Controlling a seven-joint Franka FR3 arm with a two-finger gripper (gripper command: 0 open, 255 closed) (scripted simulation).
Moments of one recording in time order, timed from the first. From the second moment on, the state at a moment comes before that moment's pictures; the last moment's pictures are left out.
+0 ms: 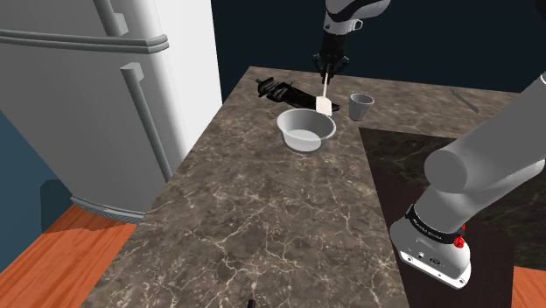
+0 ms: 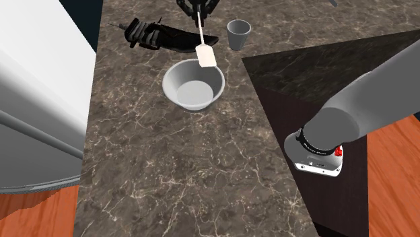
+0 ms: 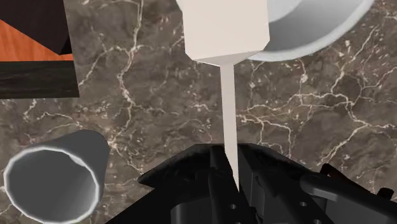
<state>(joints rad) -0.57 -0.17 0.31 -2.08 0.01 1.97 0.70</state>
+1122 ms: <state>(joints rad) -0.70 0.28 0.18 -1.54 -0.08 1.88 0.47</state>
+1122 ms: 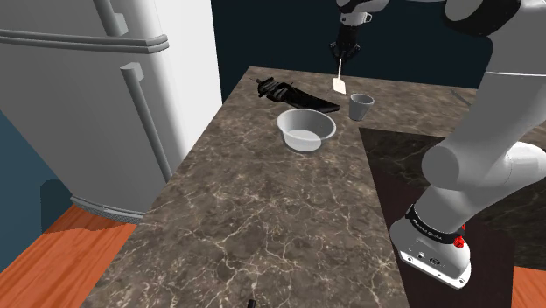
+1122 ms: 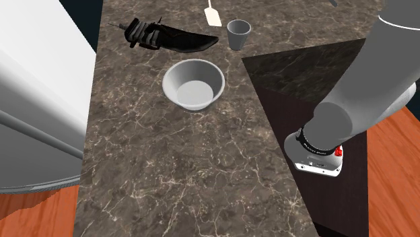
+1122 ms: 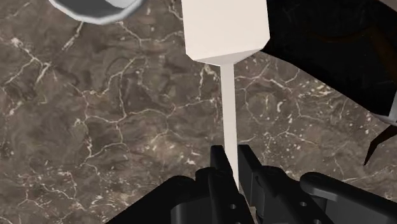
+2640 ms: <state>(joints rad) -0.72 0.46 0.16 -1.53 -0.11 2.04 0.43</state>
